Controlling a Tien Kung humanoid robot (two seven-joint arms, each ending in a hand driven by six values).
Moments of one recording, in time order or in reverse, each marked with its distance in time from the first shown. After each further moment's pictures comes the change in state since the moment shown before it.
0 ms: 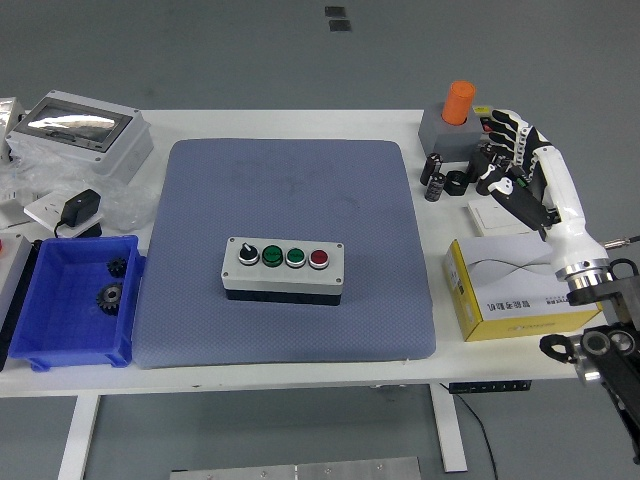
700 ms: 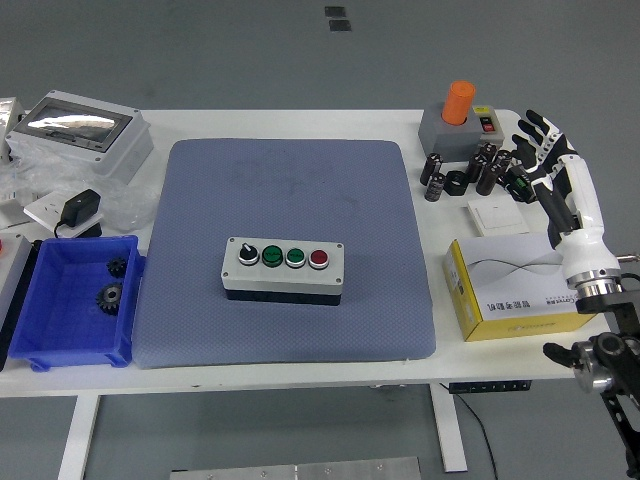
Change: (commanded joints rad) left arm 0.003 -0.013 0.003 0.003 -0.012 0.001 -0.004; right arm -0.019 0.023 0.021 -0.023 0.151 0.000 0.049
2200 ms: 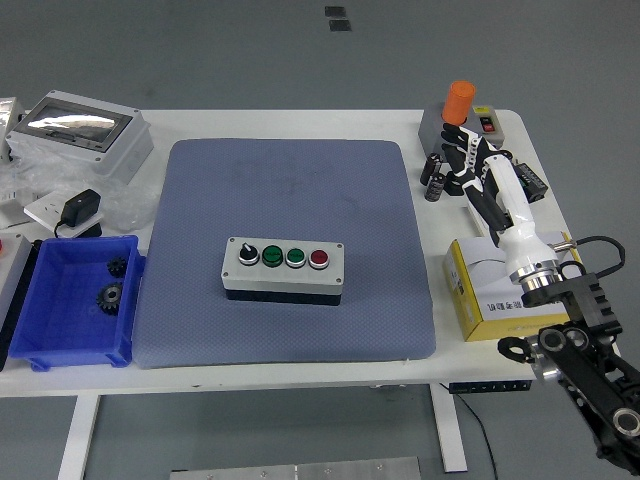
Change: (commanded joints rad) left arm 0.009 -0.002 0.009 -0.006 -0.019 0.007 0.011; right arm 0.120 0.014 -0.191 -0.028 -0.105 -0.063 -0.076
